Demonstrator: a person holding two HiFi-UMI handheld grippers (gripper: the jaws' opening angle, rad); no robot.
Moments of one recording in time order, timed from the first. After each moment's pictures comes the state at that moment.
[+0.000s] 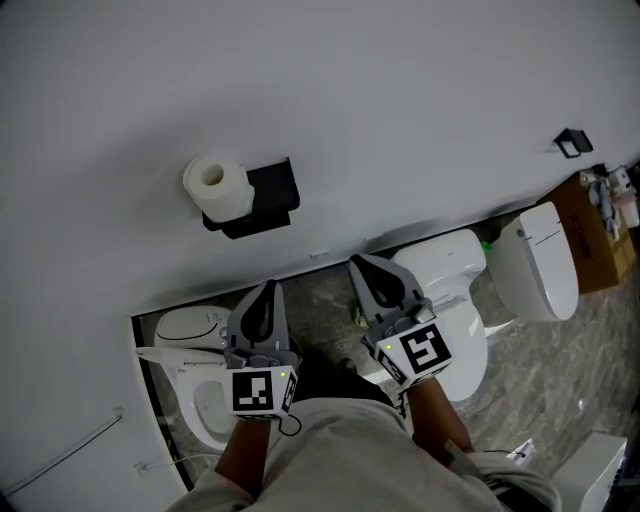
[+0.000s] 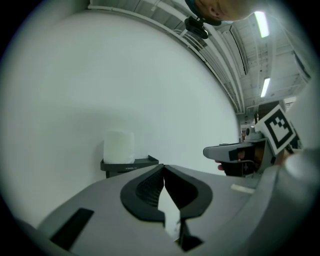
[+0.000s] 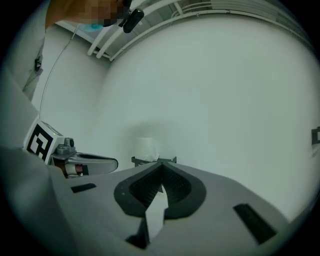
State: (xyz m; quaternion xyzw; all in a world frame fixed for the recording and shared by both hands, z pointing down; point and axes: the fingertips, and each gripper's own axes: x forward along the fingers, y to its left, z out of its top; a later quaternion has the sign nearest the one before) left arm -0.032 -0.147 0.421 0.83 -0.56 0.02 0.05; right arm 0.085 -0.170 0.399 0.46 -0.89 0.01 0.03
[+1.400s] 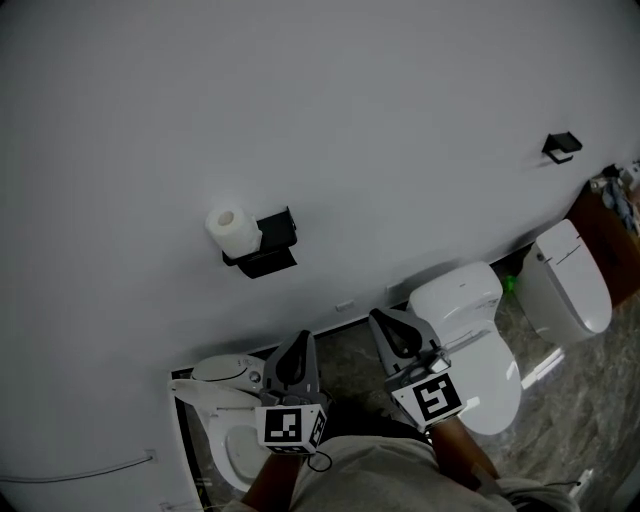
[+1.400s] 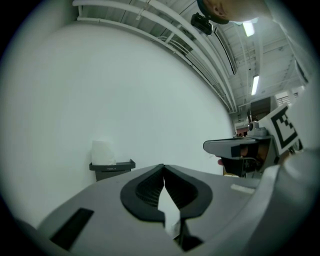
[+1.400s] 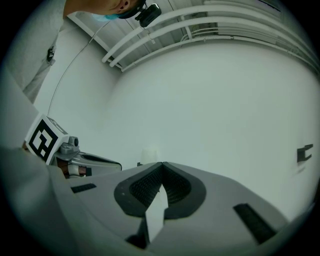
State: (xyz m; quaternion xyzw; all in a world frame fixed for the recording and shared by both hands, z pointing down) left arm 0.036 -0.063 0.406 0.84 -0.54 0.02 0.01; right arm 0.139 -0.068 0.368 0.47 -0.88 -0.06 -0.01
